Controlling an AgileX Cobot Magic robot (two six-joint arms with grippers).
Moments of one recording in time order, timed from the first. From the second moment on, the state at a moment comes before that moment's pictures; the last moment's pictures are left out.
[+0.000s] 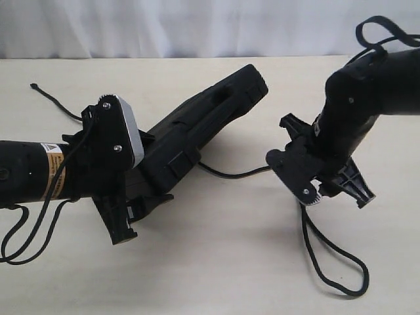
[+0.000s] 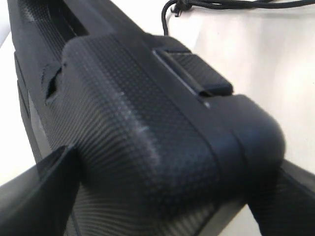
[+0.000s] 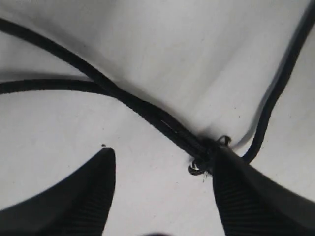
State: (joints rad) left arm -0.42 1.43 -0.54 1.14 -0.27 -0.47; right arm 0.38 1.76 -1.01 -0.20 0.74 -1.57
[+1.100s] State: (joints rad) left arm -0.42 1.43 -0.54 1.14 -0.27 -0.47; right arm 0.38 1.86 -0.86 -0.16 0.43 -1.66
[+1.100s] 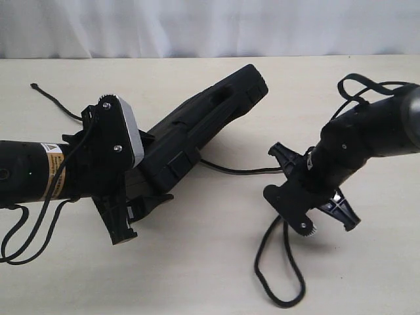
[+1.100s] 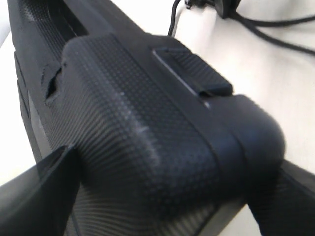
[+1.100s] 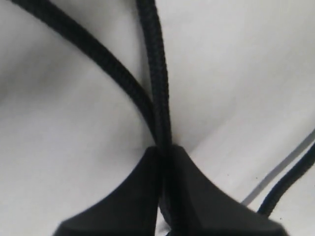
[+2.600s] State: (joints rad) left arm -0.42 1.43 -0.54 1.06 -0.26 -0.47; right arm 0.17 1.65 -0.86 0.59 0.73 -0.88
